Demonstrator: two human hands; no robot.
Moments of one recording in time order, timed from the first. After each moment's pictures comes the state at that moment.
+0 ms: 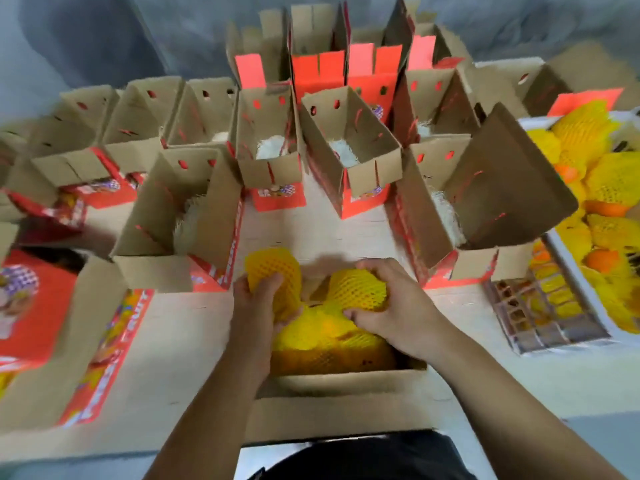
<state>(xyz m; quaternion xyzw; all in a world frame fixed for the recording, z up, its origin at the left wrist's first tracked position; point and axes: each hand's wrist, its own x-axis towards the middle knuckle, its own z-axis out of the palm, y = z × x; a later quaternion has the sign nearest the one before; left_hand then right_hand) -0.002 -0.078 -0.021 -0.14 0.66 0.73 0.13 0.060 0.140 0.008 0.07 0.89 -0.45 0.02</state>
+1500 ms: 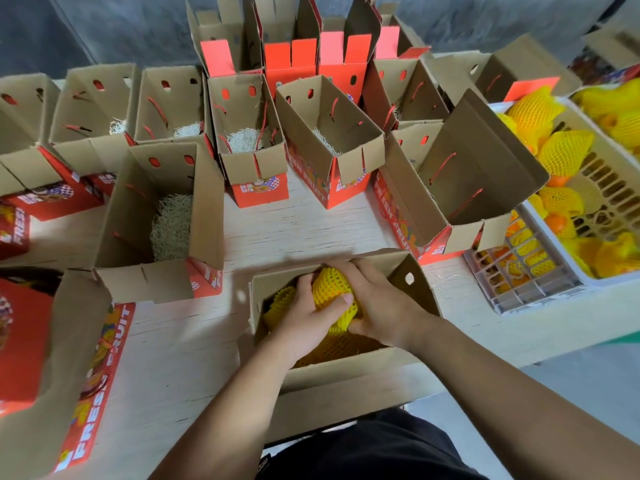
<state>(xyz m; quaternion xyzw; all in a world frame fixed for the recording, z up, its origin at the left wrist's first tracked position) -0.009 -0.082 -0.061 0.08 0.77 0.52 0.36 0.052 0.089 -0.026 0.00 0.94 -0.33 0.10</state>
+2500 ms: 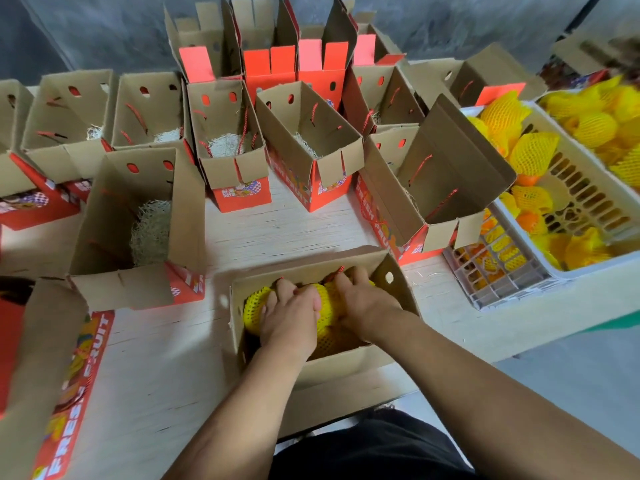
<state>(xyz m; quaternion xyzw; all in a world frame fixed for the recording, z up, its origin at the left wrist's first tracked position) 0.003 -0.063 -0.039 0.19 0.94 0.17 0.24 0.044 0.082 -0.027 0.17 0.94 -0.12 0.28</state>
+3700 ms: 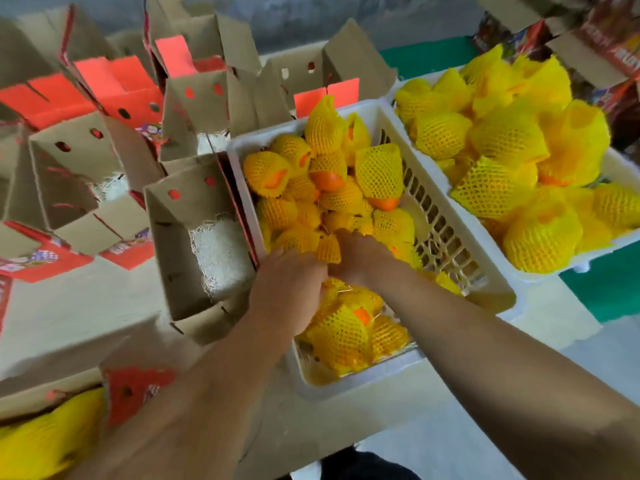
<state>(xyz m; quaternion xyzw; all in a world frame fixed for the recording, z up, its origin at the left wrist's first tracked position) 0.034 0.397 -0.023 0.46 0.89 0.01 0.02 0.068 0.562 -0.055 0.23 0.94 -0.20 0.17</state>
